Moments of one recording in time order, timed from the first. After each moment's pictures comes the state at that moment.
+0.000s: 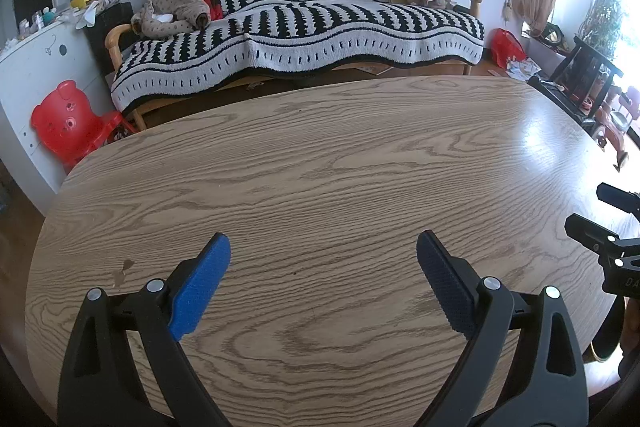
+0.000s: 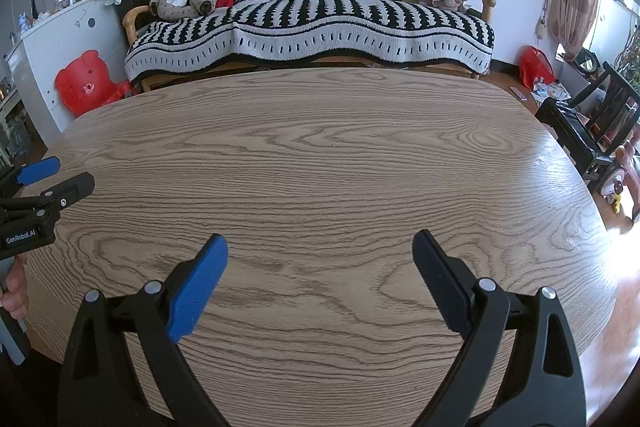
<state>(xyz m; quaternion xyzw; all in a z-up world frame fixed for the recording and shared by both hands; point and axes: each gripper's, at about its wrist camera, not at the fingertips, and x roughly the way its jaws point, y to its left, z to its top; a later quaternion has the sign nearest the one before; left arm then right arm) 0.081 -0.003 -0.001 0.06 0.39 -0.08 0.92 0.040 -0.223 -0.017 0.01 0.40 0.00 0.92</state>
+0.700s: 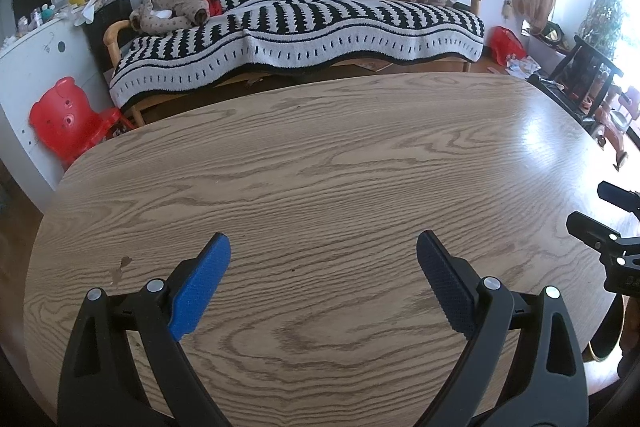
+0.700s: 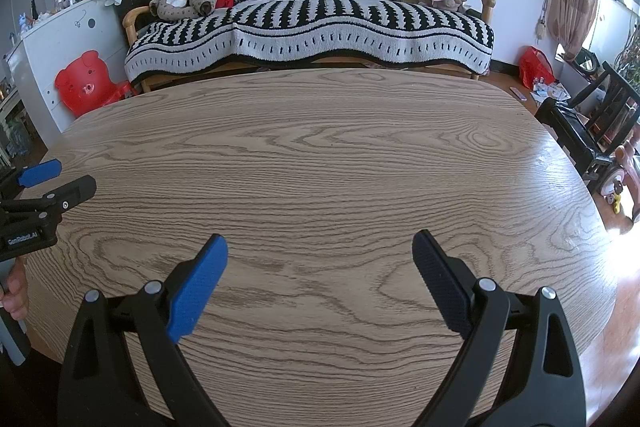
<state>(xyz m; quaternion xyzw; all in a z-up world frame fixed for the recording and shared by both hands) 0.082 -0.002 -0.004 0.06 0.39 -0.08 0.91 0.039 -0.223 -0.017 0.01 0.40 0.00 0.92</state>
